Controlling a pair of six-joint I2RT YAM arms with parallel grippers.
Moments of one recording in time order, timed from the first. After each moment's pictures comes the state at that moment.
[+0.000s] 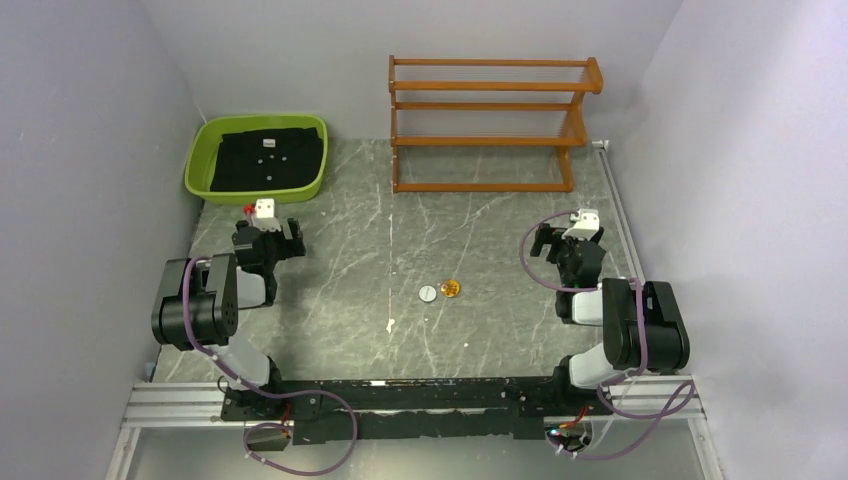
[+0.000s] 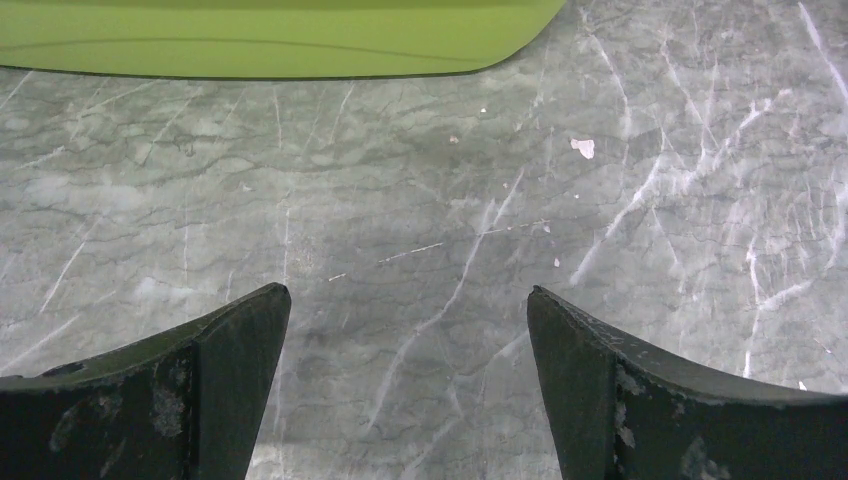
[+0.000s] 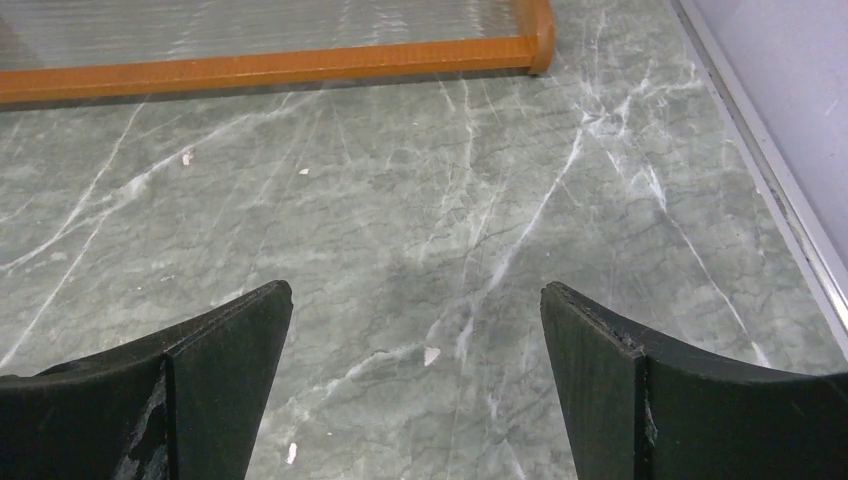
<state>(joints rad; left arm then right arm) 0.12 1.64 0.41 0.91 0.11 -0.01 -0.08 1.48 0.26 1.05 -0.03 0.03</state>
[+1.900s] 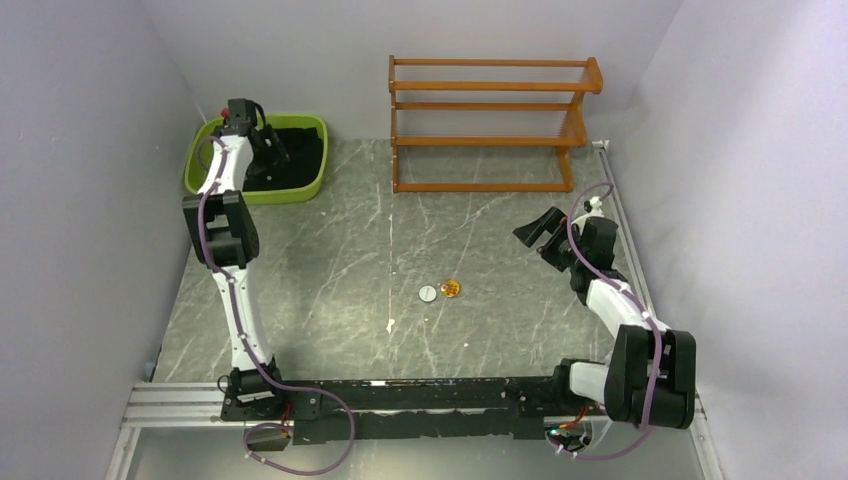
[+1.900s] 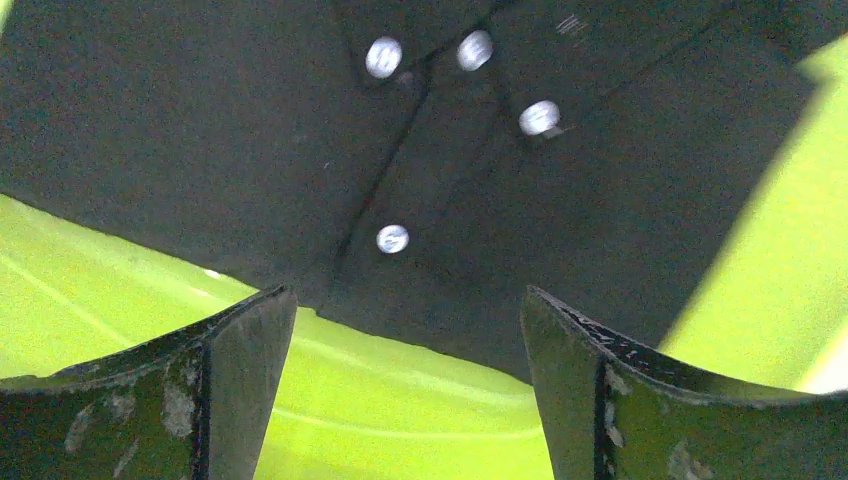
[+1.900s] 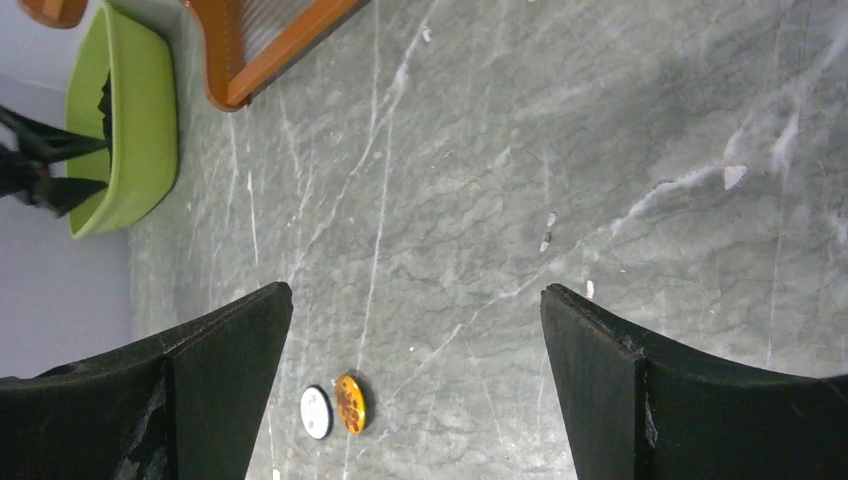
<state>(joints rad) 0.14 2.34 2.20 -0.72 -0.10 -0.38 -0.13 1.23 0.50 0.20 -0.43 0.65</state>
